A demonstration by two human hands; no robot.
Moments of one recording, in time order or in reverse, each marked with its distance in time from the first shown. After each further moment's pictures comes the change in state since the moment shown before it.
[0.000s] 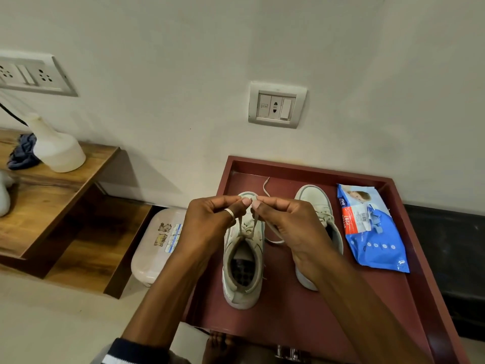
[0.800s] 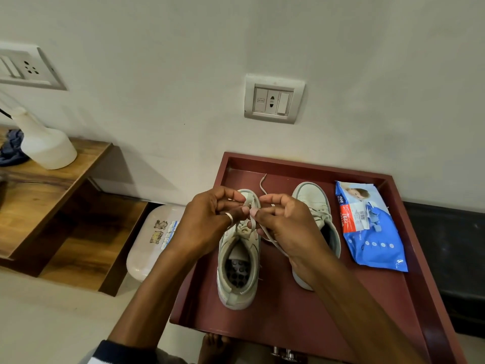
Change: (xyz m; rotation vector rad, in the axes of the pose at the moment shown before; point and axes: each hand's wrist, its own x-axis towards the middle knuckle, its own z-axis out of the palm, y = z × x) left_hand 0.016 -0.005 -0.003 0.189 -0.165 0.019; right_hand 0.007 0.009 -0.003 -0.009 0.046 0.068
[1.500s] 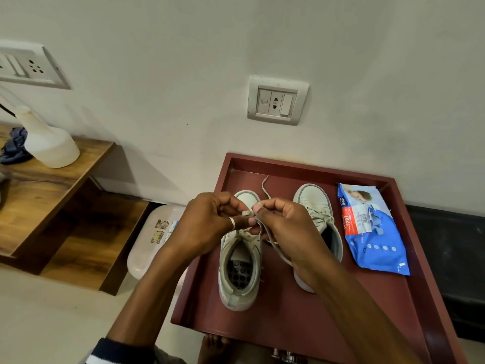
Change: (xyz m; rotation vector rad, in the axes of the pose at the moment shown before) left_hand 0.002 0.001 -0.009 0.155 -0.095 0.031; right_hand 0.000 0.000 0.003 -0.098 -0.046 -0.009
